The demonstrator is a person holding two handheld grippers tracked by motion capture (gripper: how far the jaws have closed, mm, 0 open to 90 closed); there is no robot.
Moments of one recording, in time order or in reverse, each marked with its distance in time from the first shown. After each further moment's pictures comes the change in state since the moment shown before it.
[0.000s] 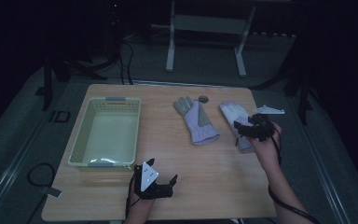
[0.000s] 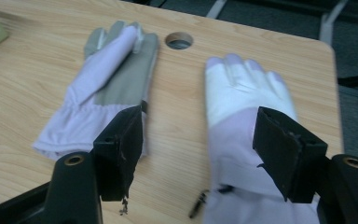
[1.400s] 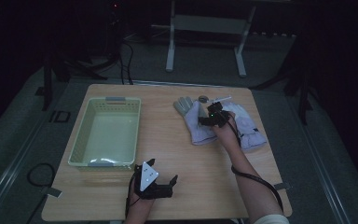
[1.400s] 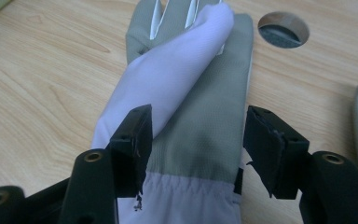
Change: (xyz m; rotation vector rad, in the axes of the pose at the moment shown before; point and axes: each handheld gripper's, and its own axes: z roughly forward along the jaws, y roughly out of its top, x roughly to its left) left arm 0.001 0.000 0.000 -0.001 -0.020 -0.006; right arm 0.064 0.031 0.137 0.181 0.131 -0.081
